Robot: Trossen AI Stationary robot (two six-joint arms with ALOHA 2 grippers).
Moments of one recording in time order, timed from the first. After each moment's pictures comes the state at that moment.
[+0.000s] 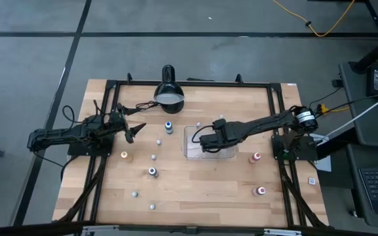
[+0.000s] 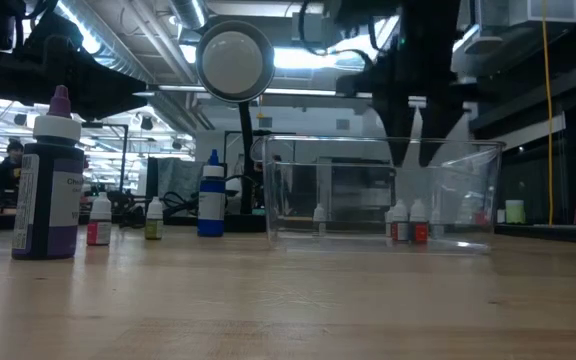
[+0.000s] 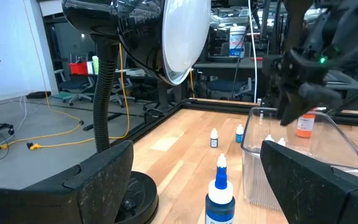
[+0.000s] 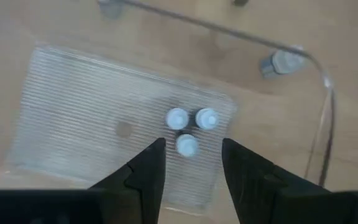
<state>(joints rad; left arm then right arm) 0.13 0.01 0.01 0.06 -0.29 0.02 0.15 1.80 1.40 -1.16 0.32 1.46</state>
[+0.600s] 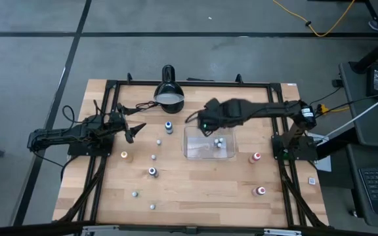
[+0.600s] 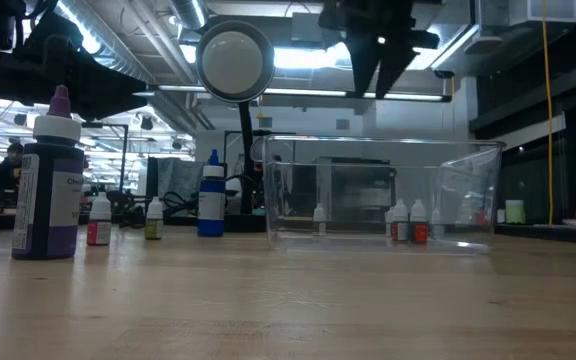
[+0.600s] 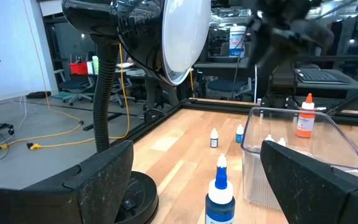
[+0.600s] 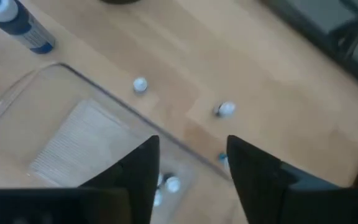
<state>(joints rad) 0.13 0.01 0.01 0.06 -0.29 0.02 0.01 1.80 1.77 -1.37 0.45 0.89</state>
